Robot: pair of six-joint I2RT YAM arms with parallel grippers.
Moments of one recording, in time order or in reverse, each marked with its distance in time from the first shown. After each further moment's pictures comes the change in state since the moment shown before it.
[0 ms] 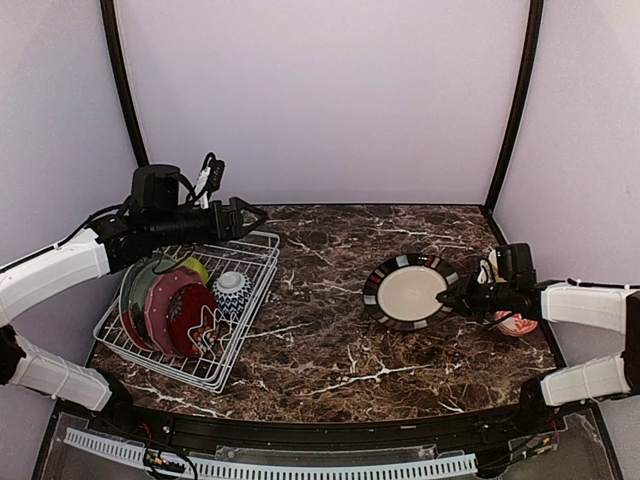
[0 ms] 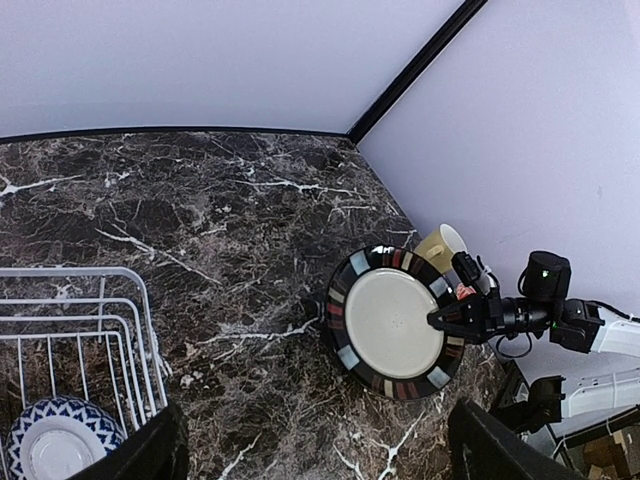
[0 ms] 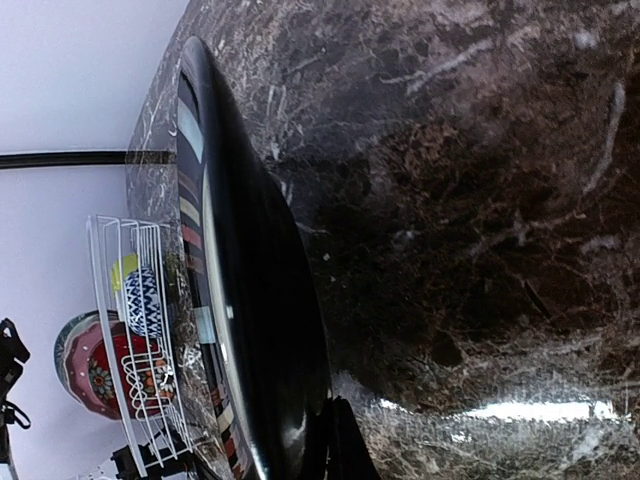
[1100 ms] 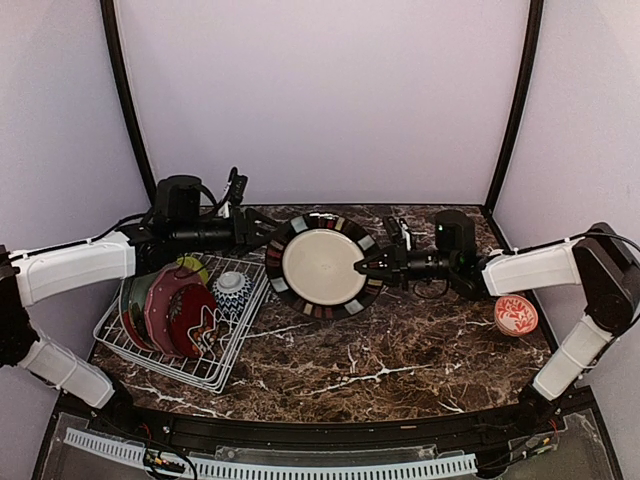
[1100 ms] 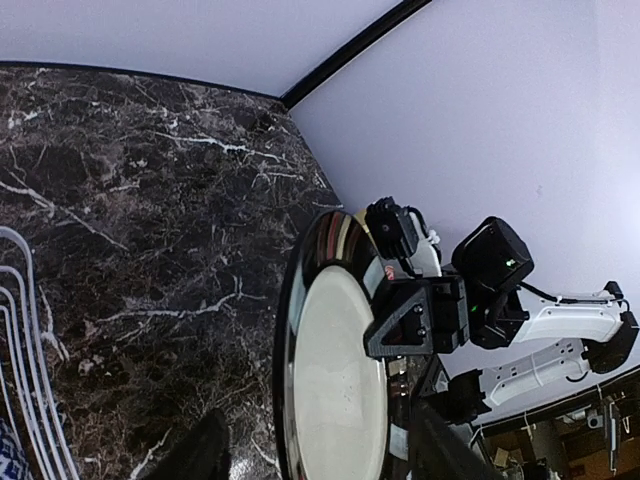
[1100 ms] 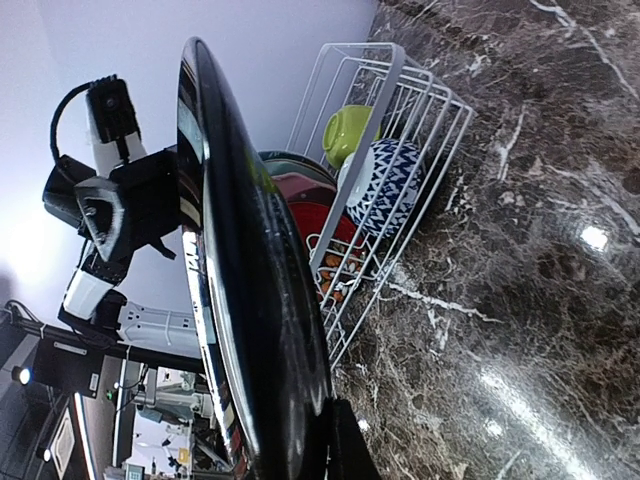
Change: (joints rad) left arm -0.010 0.143 -0.051 0.213 0.209 -0.208; right arm 0.382 0.401 0.314 0.557 -0.301 0.127
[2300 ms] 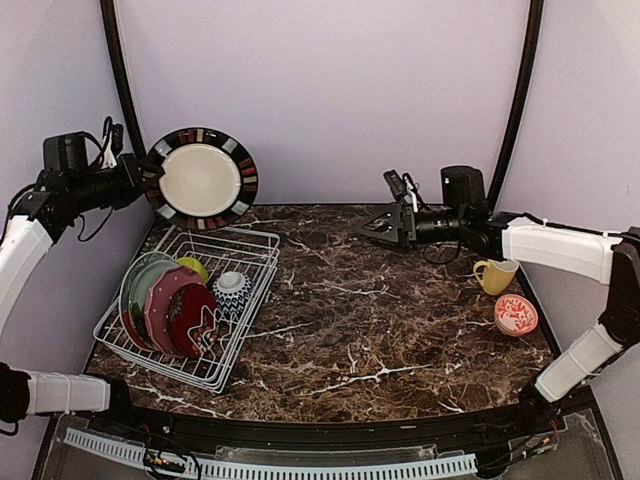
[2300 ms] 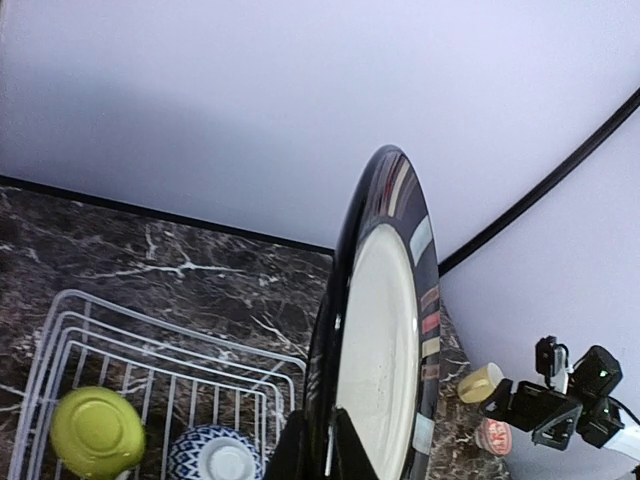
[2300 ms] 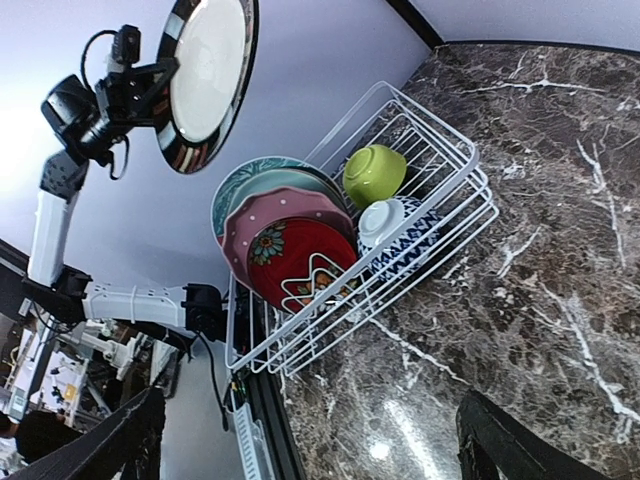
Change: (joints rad) left arm 0.542 -0.299 0.310 -0.570 -0.080 0.211; right arm -0.043 -0.116 0.278 -0.504 -0.023 -0.457
